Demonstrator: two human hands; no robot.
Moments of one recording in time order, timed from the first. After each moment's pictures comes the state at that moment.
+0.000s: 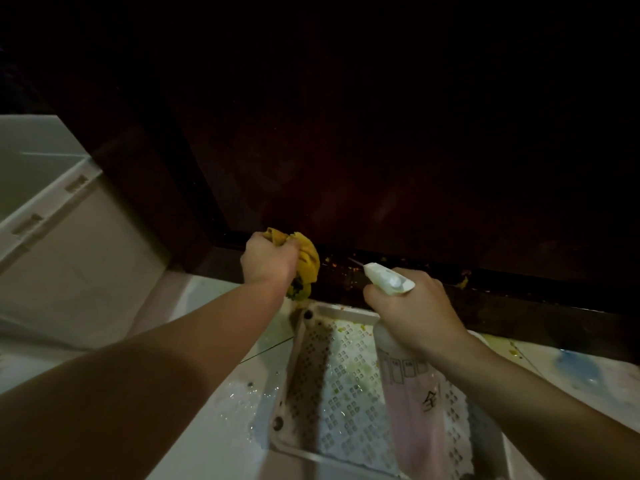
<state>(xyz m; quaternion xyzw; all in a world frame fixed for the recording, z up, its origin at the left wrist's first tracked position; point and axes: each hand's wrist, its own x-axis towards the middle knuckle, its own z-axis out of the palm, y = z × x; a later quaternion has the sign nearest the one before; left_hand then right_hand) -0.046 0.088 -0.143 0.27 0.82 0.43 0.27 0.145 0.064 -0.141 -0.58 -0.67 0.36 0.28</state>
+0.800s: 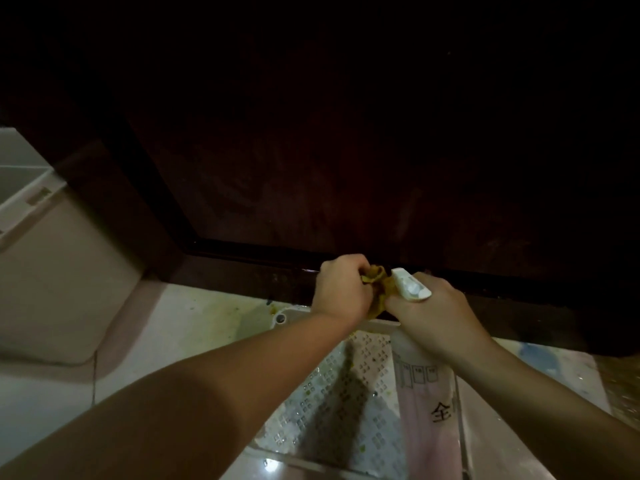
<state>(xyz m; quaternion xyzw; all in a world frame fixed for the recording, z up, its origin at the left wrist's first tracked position) 0.074 0.085 -0.157 0.58 0.72 0.30 0.24 0.210 0.068 -0.136 -0.62 -0.66 0.35 0.24</state>
